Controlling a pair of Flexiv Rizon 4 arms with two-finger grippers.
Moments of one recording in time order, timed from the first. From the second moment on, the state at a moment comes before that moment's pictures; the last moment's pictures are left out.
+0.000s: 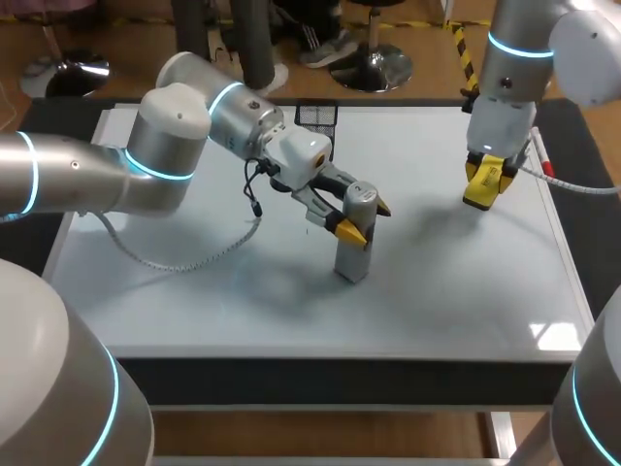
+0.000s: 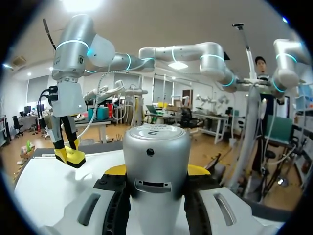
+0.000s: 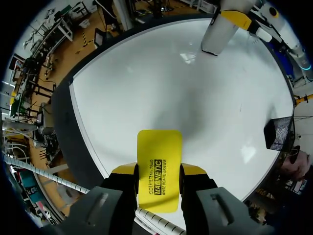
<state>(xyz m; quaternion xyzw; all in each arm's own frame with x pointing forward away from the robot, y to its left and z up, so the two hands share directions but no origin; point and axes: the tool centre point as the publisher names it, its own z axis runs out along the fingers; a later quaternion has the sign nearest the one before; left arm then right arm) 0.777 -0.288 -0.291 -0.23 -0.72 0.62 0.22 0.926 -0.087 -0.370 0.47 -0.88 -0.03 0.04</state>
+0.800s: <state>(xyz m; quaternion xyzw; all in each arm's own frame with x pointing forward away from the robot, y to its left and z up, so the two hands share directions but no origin) 0.819 -0.210 -0.249 -0.27 -0.70 0.62 0.23 0.926 -0.087 -0.370 0.47 -0.88 -0.03 0.04</state>
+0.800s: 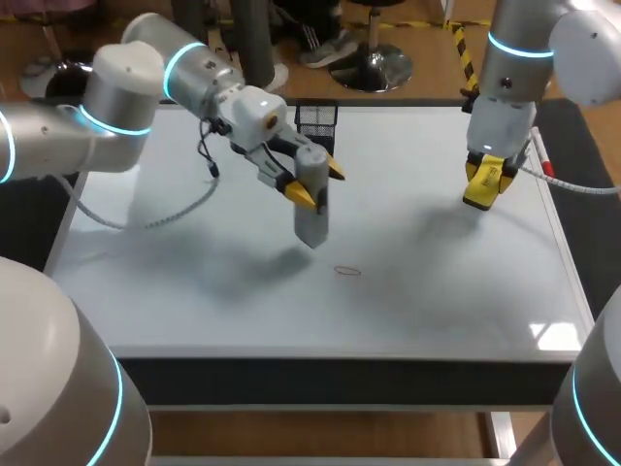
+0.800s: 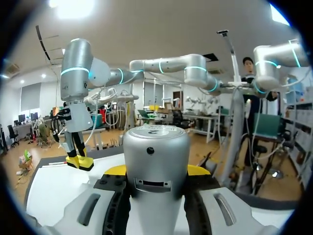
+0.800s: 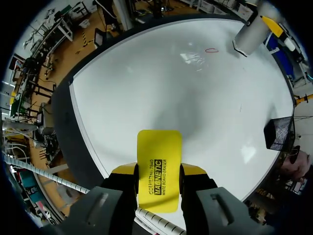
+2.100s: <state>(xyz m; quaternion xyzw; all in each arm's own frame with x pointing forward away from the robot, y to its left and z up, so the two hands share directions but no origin) 0.902 -0.052 -0.243 -0.21 -0.72 0.63 0.21 0.926 -0.087 -0.370 0.47 -0.88 -0.03 0.04</state>
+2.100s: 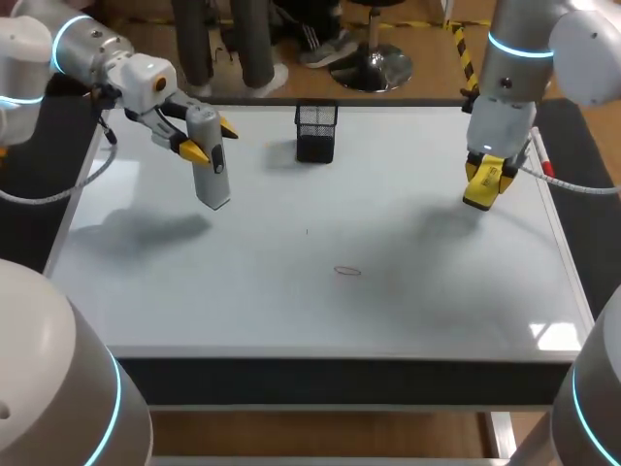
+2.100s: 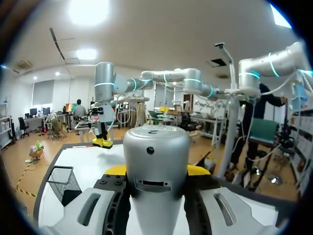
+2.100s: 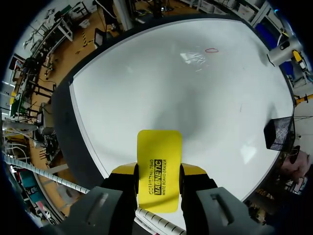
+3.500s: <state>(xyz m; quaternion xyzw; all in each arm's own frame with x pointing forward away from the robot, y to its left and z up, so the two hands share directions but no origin) 0.911 -0.053 -0.244 -0.22 -0.71 0.63 0.22 0.804 0.054 -0.373 0.61 -0.79 -0.02 0.04</state>
